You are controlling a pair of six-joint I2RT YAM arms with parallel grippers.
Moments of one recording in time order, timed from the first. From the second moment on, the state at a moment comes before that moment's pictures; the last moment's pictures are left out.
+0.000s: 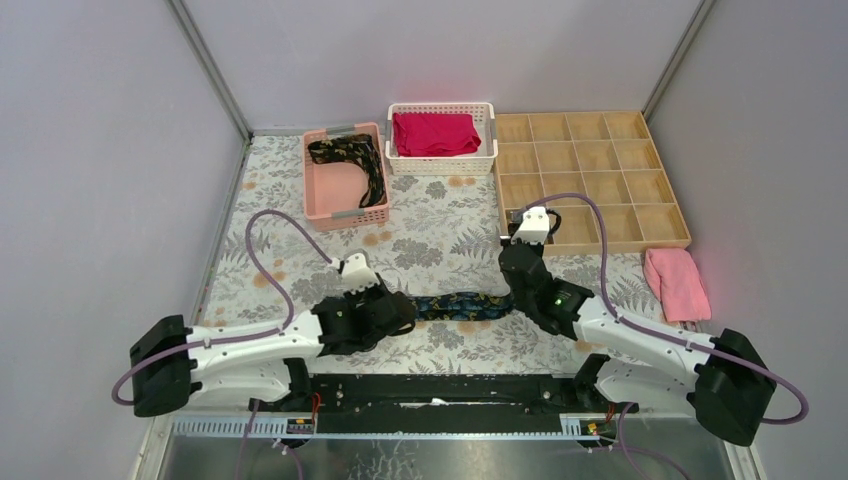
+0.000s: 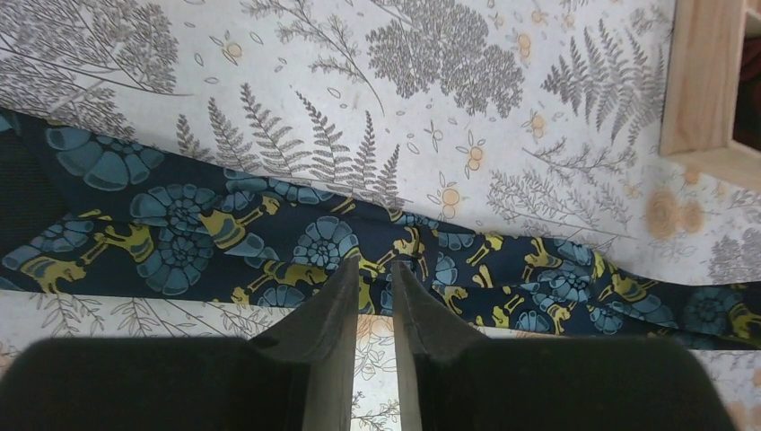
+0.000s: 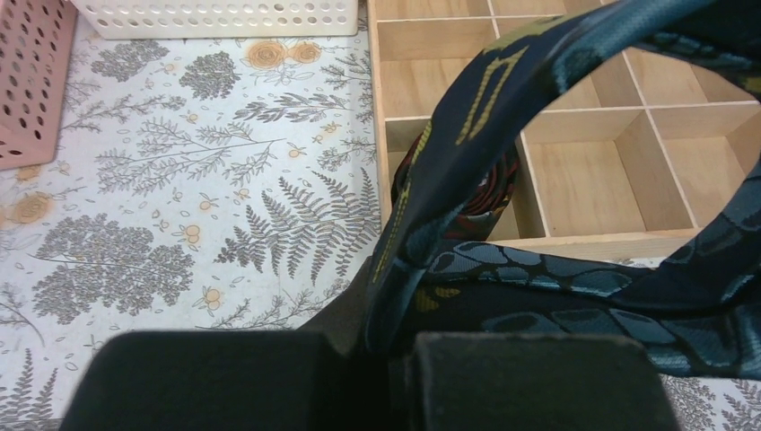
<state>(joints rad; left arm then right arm) -1.18 1.08 0.61 -0.56 -0.81 -1.36 0.87 1.07 0.58 0.04 0.87 0.32</state>
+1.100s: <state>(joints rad) -0.79 1.23 0.43 -0.16 -0.33 -1.29 0.87 1.06 0.57 0.06 0.78 0.37</state>
